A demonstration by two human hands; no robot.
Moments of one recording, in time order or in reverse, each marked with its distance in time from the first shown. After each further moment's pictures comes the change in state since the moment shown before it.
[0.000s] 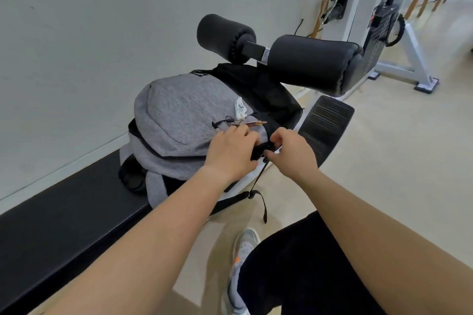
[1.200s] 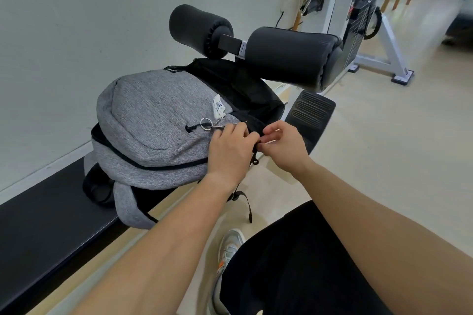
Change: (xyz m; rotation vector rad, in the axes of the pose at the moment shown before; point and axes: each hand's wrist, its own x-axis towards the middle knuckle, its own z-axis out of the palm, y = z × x) left_hand 0.030 0.030 0.054 0.032 0.301 0.023; right_hand 0.016 0.028 -0.010 0.603 -0.028 0.246
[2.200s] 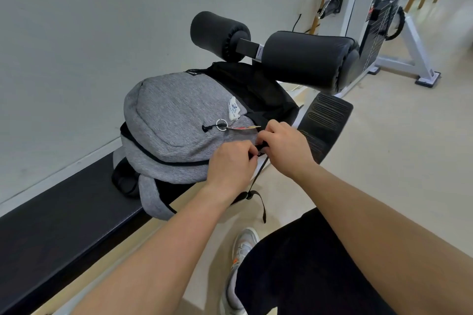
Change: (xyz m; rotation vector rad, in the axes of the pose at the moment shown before) left_hand -0.029 -0.007 -0.050 -0.346 -0.225 -0.358; right_hand -0.004 -0.012 0.018 -0.935 0.019 -0.682
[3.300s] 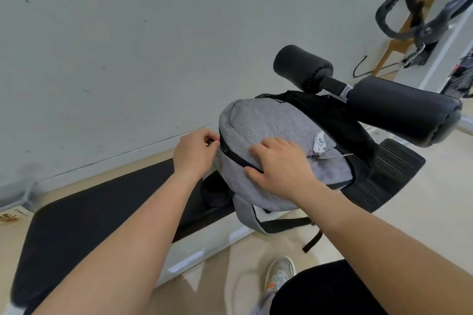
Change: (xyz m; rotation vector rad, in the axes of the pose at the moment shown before) left_hand -0.016 -0.187 -0.141 -0.163 0.302 -0.398; right_hand 0.060 -0.182 -0.043 -0.033 -0.056 -0.269
